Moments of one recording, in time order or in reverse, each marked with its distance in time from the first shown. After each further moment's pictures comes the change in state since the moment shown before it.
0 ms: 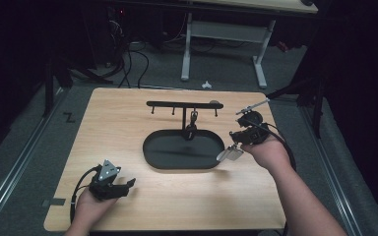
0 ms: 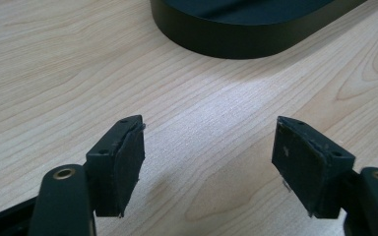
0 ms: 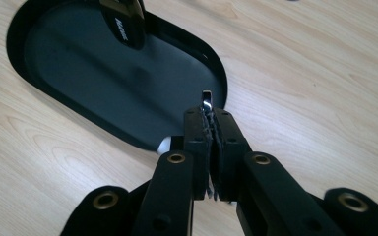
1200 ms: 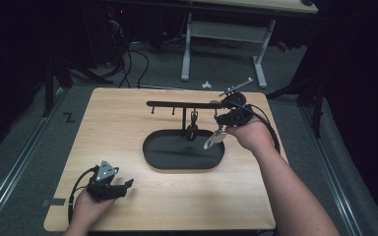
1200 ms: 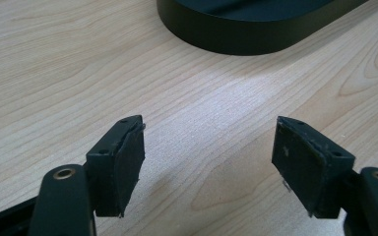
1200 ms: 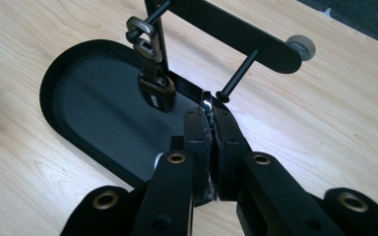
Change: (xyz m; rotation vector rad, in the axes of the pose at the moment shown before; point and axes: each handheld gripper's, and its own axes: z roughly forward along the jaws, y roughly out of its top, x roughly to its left) left arm 0.003 -0.003 -0.004 0.000 -0.001 -0.007; right arm 0.021 0.057 -0.003 -0.047 0.010 -0.045
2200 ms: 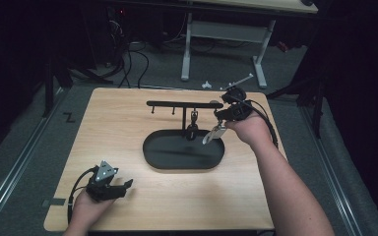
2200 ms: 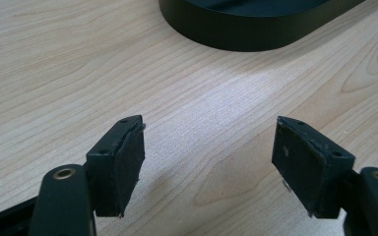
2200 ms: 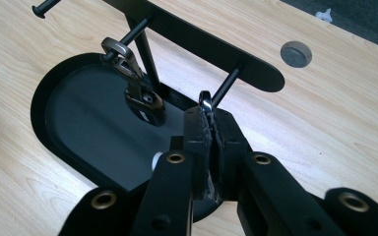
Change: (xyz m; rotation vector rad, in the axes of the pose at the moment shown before) left arm 0.001 -0.001 0.000 0.008 0.001 -0.002; right arm -0.015 0.010 0.012 -0.013 0.011 0.028
